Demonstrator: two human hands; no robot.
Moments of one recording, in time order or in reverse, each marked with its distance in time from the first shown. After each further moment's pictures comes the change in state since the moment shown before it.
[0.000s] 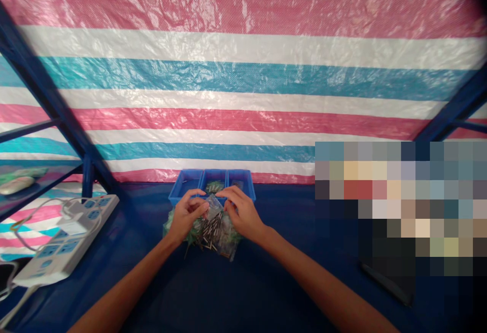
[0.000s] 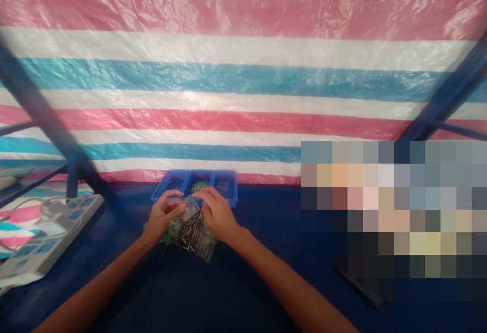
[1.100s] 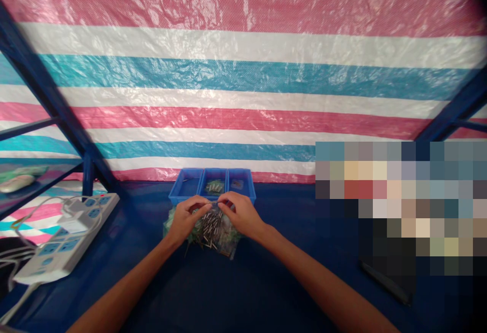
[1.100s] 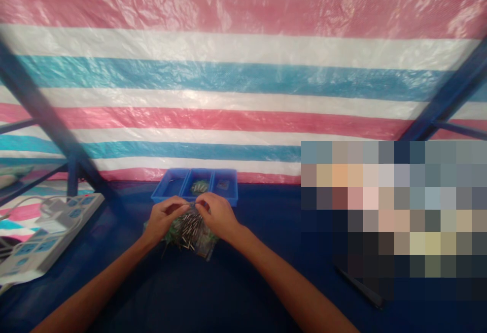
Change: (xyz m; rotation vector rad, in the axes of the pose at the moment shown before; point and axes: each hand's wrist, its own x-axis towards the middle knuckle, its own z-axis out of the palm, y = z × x) left_hand -0.002 -0.002 -0.004 0.254 -0.016 0.114; right_hand 0.003 0.007 0.004 -0.091 -0.120 0.103
